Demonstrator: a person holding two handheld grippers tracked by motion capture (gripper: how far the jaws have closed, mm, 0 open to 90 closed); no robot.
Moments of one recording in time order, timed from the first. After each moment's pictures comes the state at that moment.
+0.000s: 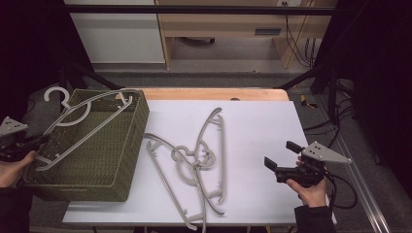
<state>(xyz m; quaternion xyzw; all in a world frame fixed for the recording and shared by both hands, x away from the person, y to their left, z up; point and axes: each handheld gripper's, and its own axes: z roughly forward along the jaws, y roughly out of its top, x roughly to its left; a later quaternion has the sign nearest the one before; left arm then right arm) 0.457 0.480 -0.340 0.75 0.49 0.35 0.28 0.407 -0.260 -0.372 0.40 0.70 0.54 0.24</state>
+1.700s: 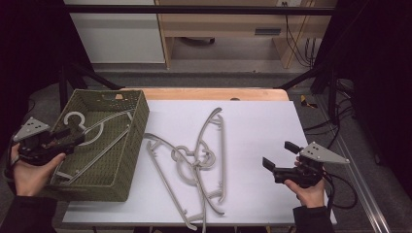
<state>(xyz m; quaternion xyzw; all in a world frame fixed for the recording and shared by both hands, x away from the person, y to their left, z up) 0.438 0.387 -0.326 0.72 0.45 0.30 0.44 0.405 -0.256 -0.371 0.40 0.70 0.54 0.24</state>
